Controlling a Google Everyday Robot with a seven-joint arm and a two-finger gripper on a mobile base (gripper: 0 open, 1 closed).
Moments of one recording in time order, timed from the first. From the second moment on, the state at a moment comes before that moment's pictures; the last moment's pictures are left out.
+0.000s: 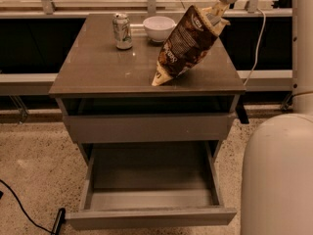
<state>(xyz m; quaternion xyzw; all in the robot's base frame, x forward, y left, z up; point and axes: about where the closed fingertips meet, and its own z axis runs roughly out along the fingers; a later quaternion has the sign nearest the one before) 0.749 -0.112 1.027 -0.83 0.23 -0.16 0.47</state>
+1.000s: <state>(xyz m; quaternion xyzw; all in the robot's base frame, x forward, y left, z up) 0.760 -0.124 0.990 -0.86 0.19 -0.17 0.44</state>
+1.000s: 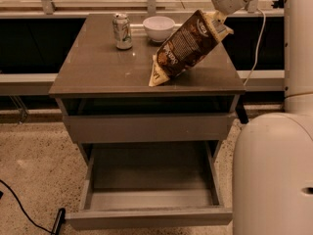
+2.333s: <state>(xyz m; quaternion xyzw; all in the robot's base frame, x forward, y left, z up) 0.769 -0.175 0.986 -0.90 0.12 -0.27 0.32</state>
